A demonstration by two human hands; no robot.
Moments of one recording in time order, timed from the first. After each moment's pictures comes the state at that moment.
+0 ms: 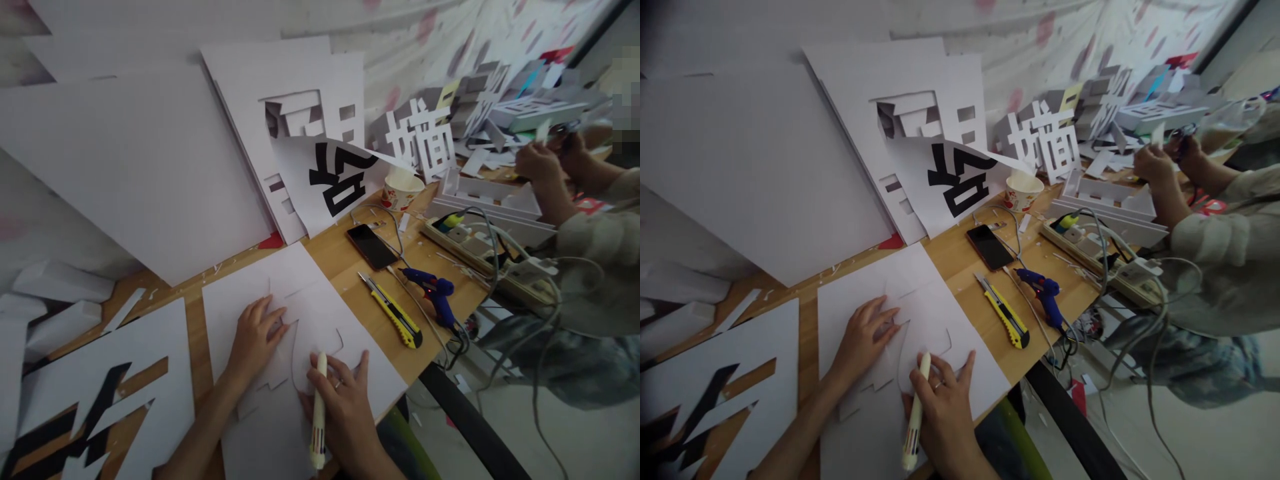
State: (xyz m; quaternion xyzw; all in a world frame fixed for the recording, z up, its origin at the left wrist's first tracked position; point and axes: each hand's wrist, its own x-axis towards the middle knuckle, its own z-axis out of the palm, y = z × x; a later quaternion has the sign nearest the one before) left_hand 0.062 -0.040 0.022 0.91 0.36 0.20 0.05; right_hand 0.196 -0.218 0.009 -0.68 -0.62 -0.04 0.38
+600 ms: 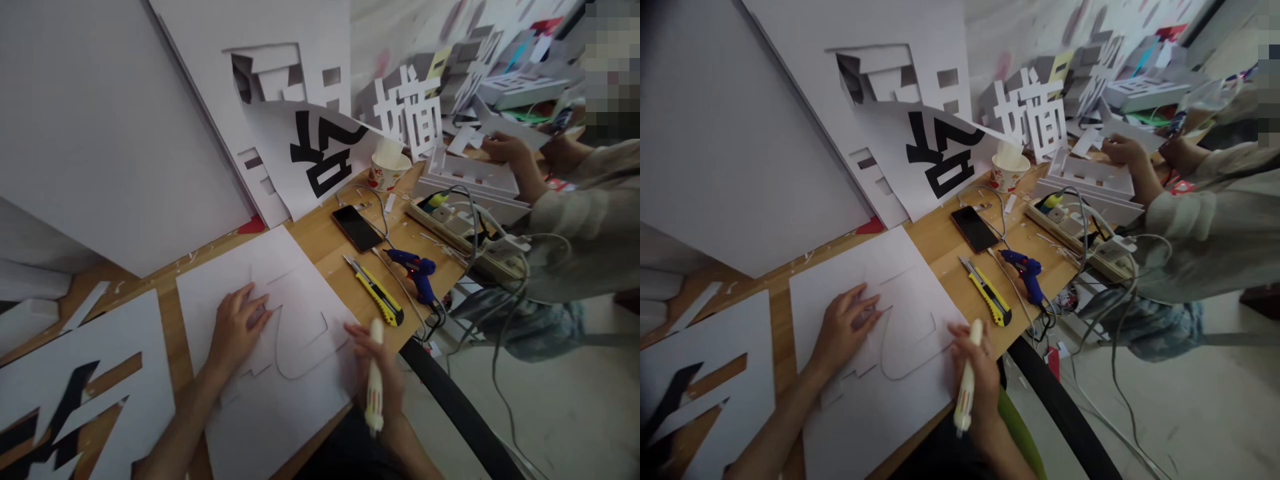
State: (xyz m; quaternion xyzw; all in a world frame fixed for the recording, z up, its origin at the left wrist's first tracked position) left_hand 0.060 -0.041 0.014 0.90 0.35 0.25 0.07; right_hand 0.256 -0.232 0.006 -0.69 -0.43 -0.05 0.58
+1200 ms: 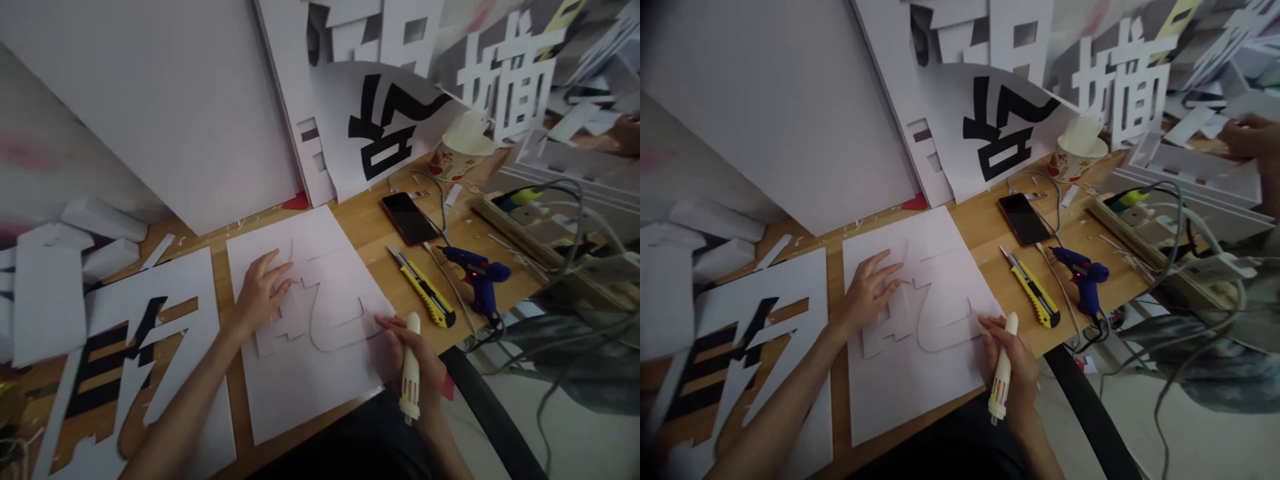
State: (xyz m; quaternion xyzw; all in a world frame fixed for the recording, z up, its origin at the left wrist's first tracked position) left_hand 0.037 -0.036 0.044 0.88 0.38 0.25 0.10; right_hand 0.257 -0.235 0.014 -0.70 -0.47 0.02 0.54
